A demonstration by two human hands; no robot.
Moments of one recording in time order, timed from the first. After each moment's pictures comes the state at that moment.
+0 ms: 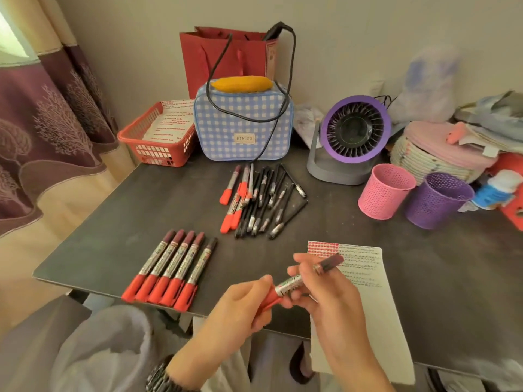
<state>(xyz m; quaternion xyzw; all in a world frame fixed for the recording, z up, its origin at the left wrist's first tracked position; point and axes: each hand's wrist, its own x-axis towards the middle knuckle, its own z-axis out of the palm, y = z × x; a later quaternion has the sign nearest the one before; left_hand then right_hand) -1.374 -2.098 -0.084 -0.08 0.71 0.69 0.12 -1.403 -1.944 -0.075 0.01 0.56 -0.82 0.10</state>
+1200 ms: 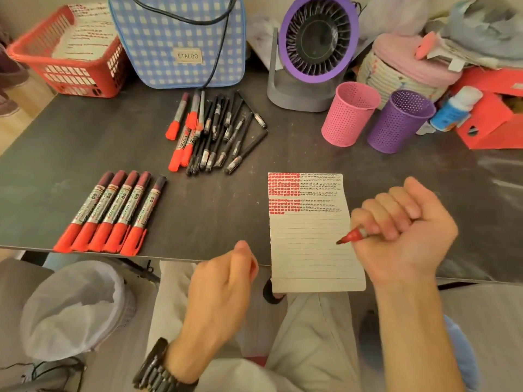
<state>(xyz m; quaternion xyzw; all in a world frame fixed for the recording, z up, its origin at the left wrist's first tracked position) -1.335 -2.046 -0.098 -0.09 0.83 0.54 -0.03 -1.414 -1.845 -0.048 0.13 0.30 -0.94 0.01</state>
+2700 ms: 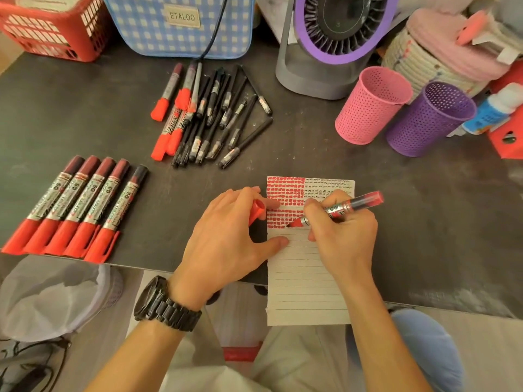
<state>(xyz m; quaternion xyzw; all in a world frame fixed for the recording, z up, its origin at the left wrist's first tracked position) -1.428 -2.056 -0.128 0.06 0.94 0.34 -0.03 -1.457 -1.876 -0.127 -0.01 0.81 -0.57 -0.11</state>
